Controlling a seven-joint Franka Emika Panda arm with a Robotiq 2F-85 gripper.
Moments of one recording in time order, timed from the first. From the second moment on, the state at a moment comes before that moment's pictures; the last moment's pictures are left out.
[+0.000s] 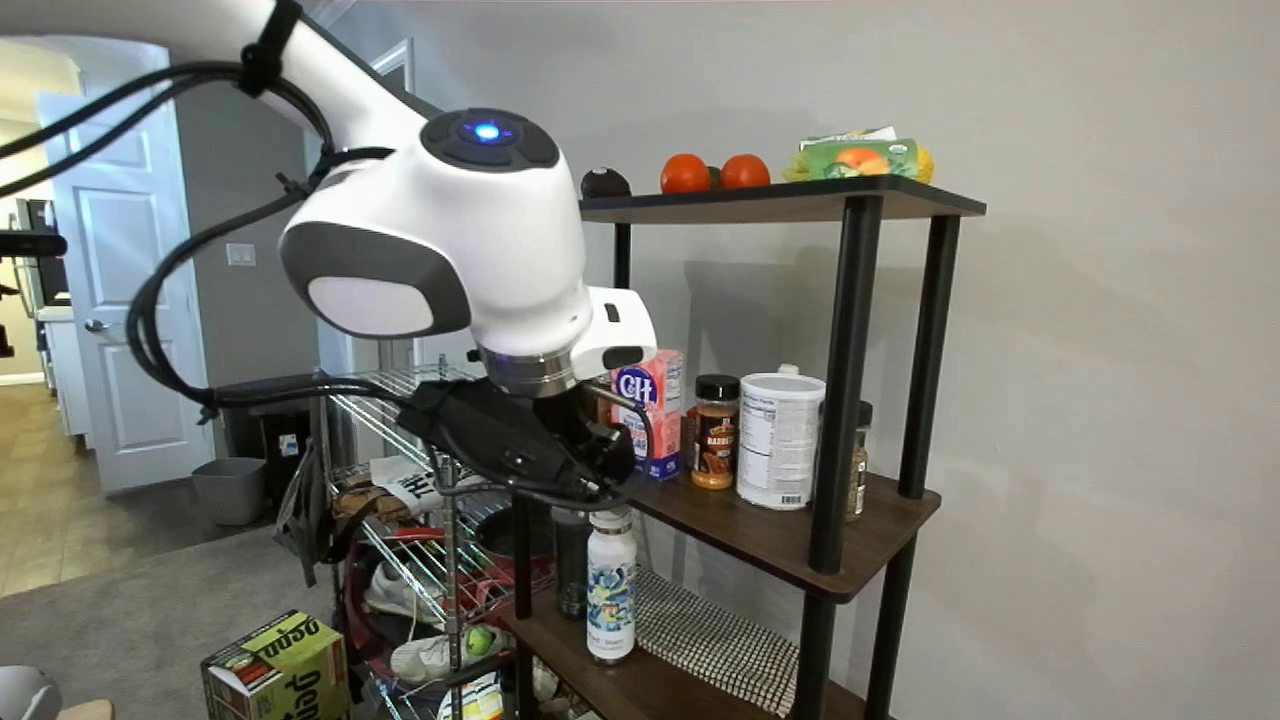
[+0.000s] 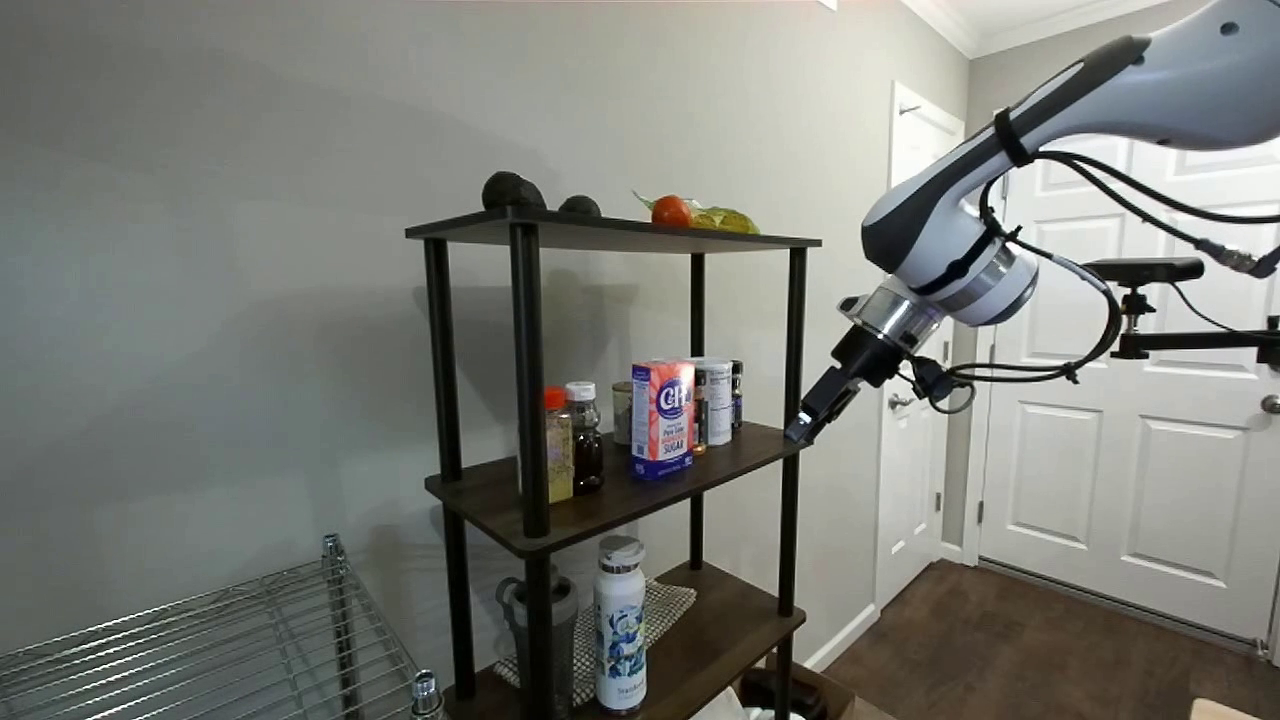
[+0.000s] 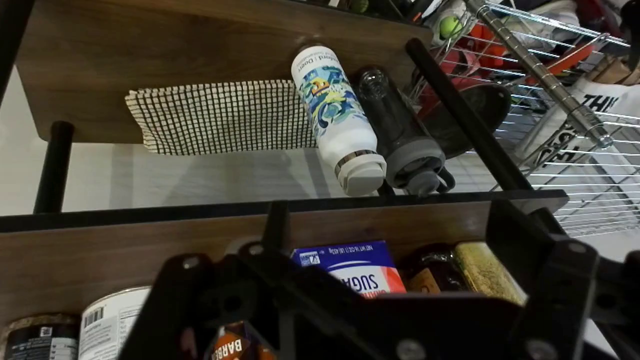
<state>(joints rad) 0.17 -0.33 -0.39 -2.54 0.72 2.50 -1.05</state>
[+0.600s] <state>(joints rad) 0.12 -0.33 -0.33 -2.54 0.77 2.53 -1.14</state>
